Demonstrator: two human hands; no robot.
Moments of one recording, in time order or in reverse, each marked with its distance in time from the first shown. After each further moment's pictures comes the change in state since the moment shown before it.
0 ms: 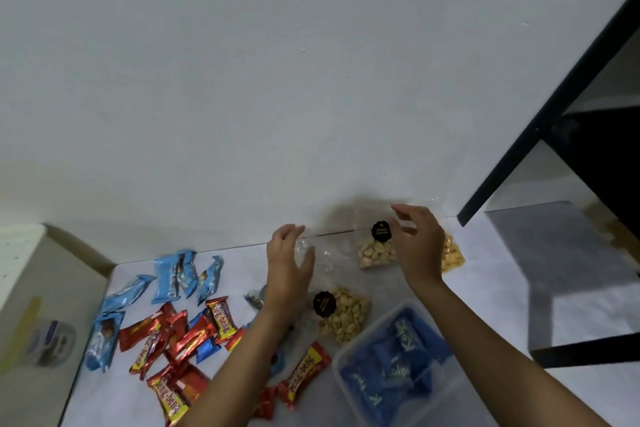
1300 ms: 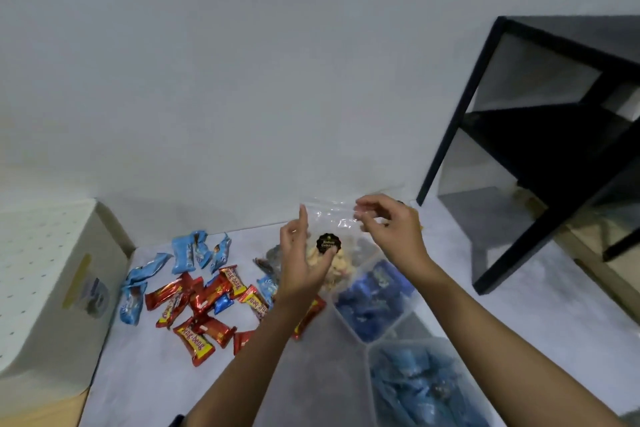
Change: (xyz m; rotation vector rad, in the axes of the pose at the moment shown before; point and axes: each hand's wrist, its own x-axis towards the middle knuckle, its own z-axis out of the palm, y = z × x) left_hand -0.109 0.050 -0.044 -0.307 -0.029 0.201; right_hand -0.096 -0.120 -0.072 0.238 -0.233 0.016
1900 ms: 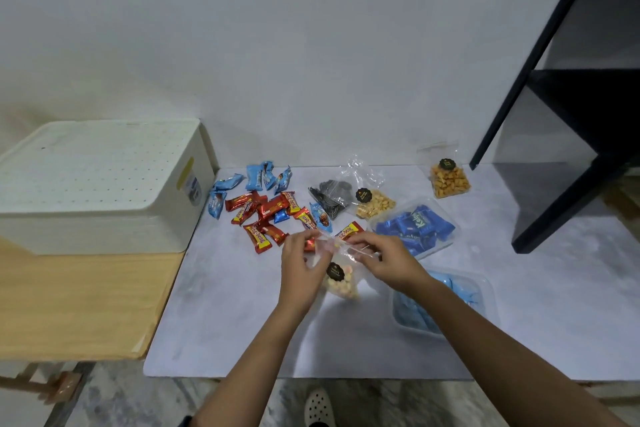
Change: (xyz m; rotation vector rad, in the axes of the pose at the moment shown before) left_hand -0.160 0.011 -0.049 0.029 0.210 -0.361; right_hand -0.143 0.031 0.027 -0.263 -0.640 0.034
